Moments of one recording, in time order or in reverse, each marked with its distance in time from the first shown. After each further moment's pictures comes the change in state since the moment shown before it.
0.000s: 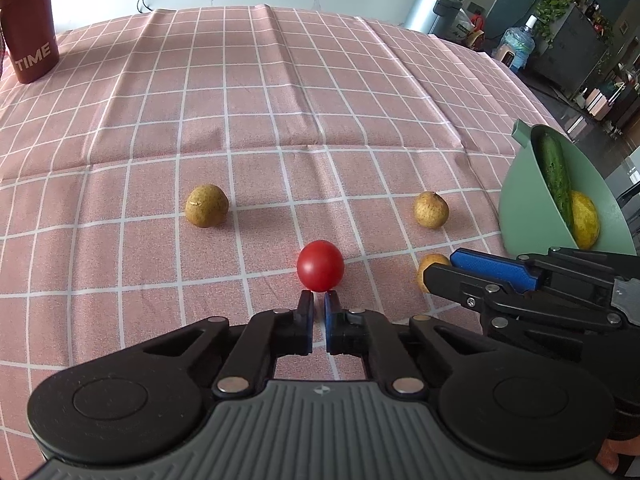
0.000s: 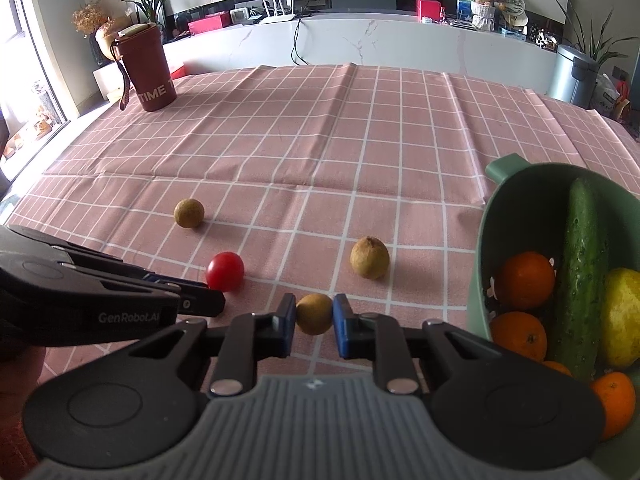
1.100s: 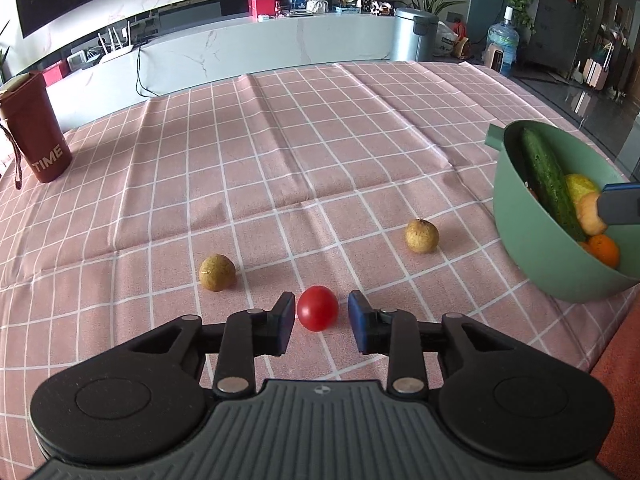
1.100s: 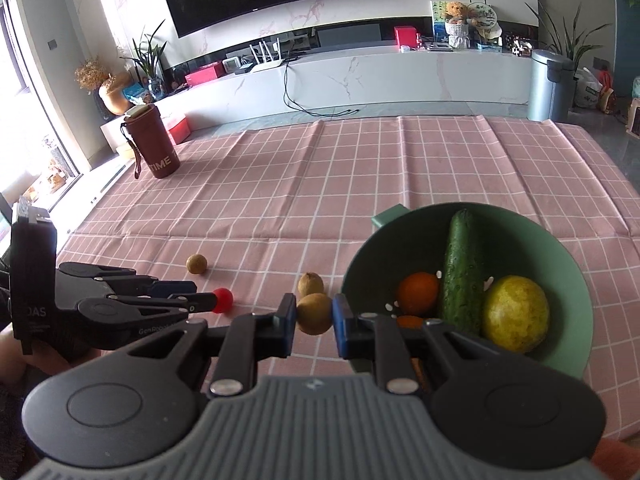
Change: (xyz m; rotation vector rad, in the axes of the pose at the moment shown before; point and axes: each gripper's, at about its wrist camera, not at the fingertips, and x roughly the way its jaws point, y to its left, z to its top) left arm -0.014 -0.032 -0.001 0.201 -0.148 0.140; right arm -0.104 -0.069 0.006 0.109 -0.095 0.049
